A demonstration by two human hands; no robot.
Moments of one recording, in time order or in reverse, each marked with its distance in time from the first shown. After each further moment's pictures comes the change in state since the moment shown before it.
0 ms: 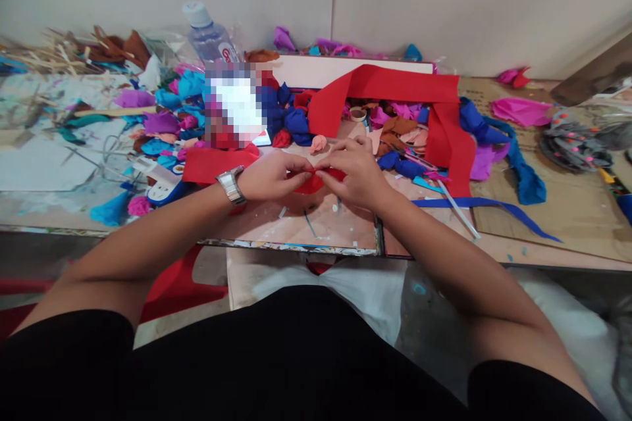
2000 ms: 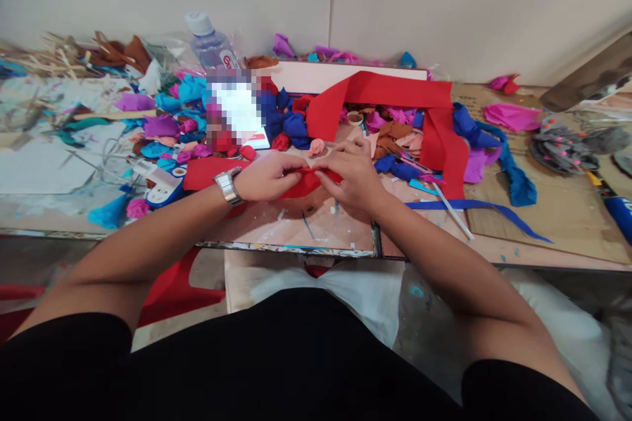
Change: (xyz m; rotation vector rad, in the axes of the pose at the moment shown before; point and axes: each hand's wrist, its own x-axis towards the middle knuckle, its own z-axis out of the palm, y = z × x) left_hand 0.001 0.004 -0.009 0.051 0.012 -0.036; right_hand 0.001 -0.009 -0.002 -0.128 0.053 -0.029
